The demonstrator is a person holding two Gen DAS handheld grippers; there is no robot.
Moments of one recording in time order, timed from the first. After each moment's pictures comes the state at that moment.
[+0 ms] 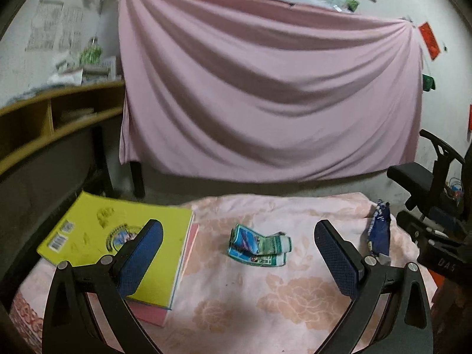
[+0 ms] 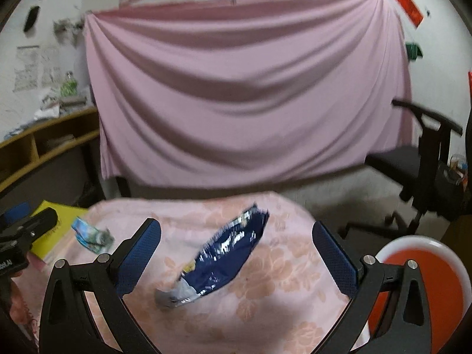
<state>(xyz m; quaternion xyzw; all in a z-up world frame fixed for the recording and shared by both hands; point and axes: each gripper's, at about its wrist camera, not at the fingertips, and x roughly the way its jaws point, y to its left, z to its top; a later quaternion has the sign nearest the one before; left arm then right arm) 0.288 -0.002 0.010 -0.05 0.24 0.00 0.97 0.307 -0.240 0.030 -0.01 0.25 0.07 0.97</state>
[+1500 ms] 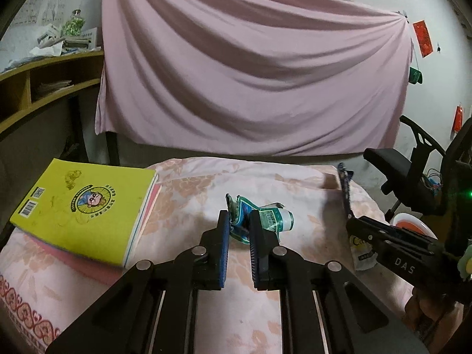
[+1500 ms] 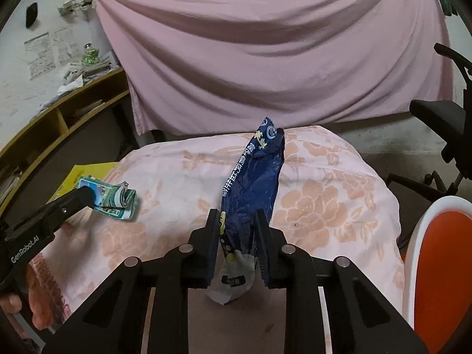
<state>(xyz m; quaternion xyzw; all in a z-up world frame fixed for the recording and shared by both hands) 0.276 -0.030 -0.006 -0.08 0.29 -0.06 0.95 0.299 -0.238 0.009 0.02 0.35 0.18 0.92</state>
